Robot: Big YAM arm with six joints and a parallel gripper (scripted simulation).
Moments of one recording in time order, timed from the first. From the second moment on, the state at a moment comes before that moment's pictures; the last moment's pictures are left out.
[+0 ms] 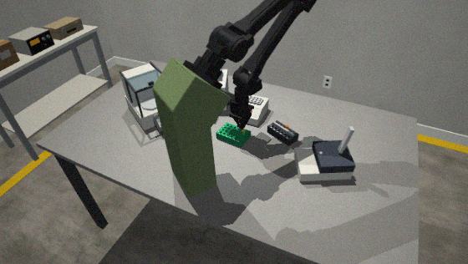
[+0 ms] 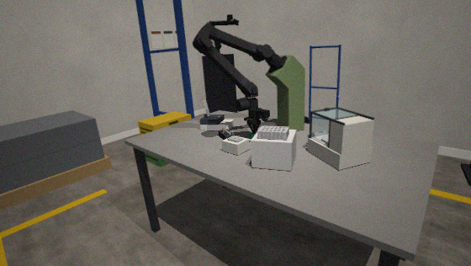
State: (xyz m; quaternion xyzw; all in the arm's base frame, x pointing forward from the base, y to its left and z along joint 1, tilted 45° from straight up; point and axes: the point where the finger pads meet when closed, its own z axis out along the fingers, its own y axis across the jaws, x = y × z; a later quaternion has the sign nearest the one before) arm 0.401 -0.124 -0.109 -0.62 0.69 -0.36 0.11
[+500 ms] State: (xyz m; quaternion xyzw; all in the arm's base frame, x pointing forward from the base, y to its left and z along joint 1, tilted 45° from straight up) arm 0.401 -0.124 -0.109 -0.62 0.69 -0.36 0.11
